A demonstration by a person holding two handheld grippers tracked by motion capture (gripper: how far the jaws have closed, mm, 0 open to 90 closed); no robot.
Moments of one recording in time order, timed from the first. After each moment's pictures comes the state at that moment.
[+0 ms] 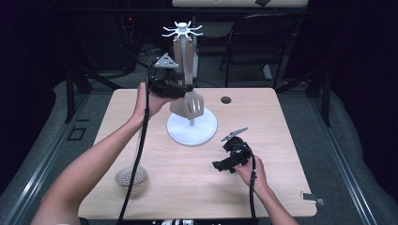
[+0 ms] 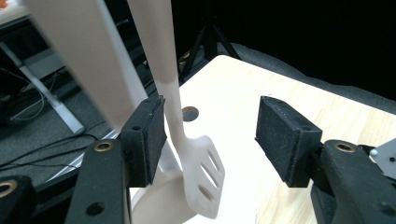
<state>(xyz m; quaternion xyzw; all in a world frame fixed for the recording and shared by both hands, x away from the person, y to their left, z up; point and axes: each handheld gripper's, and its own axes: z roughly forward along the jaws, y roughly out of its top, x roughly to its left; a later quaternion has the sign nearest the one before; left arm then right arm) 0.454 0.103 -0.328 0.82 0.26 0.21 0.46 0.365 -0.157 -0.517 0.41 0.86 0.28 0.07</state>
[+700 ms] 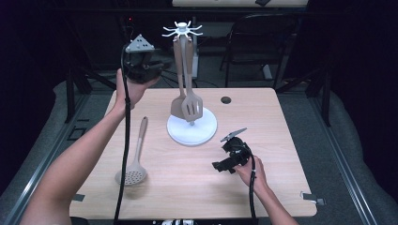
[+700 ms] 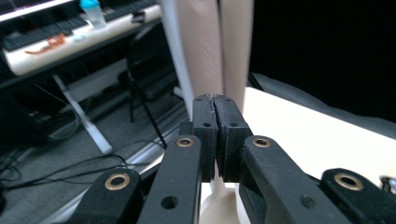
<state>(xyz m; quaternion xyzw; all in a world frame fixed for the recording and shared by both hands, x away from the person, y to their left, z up) 0.453 0.147 -0.280 0.78 0.27 0.27 0.50 0.365 -0.154 -0.519 0.41 0.87 0.28 0.07</state>
